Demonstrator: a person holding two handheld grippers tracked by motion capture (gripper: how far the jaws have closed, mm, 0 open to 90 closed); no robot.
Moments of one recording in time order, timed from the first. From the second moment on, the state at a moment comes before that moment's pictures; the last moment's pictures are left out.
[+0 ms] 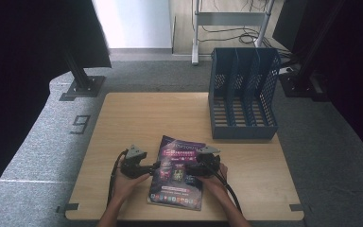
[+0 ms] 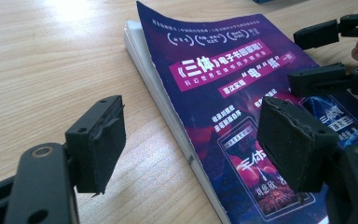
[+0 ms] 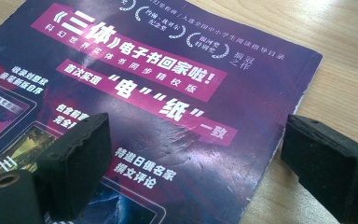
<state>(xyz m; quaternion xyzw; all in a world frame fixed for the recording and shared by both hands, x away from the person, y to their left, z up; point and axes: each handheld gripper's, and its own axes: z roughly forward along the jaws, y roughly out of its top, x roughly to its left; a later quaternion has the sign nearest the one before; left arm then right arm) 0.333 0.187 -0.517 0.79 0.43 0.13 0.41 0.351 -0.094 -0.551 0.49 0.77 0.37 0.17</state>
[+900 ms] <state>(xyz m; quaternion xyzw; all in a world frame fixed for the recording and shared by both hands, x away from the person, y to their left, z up) 0.350 0.157 -0.534 0.80 0.44 0.12 0.38 0.350 -0.094 -0.553 0.49 0.77 0.37 0.17</state>
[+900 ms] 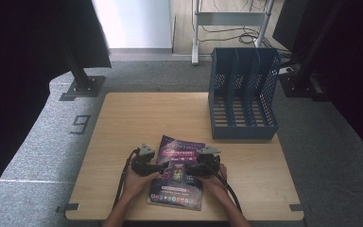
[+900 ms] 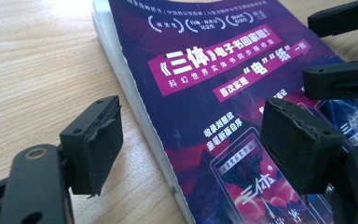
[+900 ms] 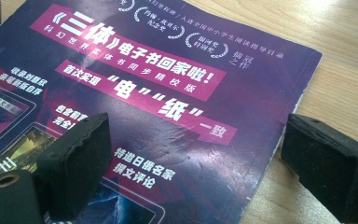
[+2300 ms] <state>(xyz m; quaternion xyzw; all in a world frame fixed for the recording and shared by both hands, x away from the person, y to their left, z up) 0.354 0.147 -0.540 0.80 0.45 0.11 0.38 0.349 -0.095 -0.554 0.49 0.76 0.38 0.18</state>
